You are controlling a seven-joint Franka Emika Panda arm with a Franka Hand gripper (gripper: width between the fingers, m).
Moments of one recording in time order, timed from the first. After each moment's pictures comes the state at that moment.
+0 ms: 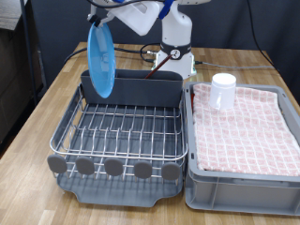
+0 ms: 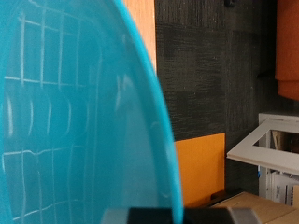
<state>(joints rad) 0.20 -0.18 -0.39 -2.23 -0.87 2.17 1.06</state>
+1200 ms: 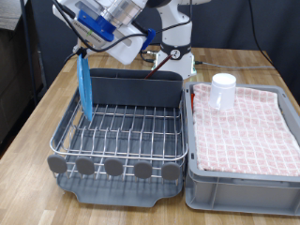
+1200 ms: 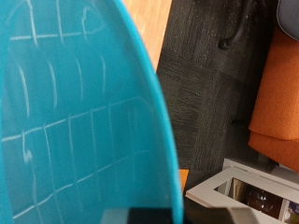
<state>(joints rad) 0.19 -0.06 -0.49 -2.31 -1.08 2.44 0.96</state>
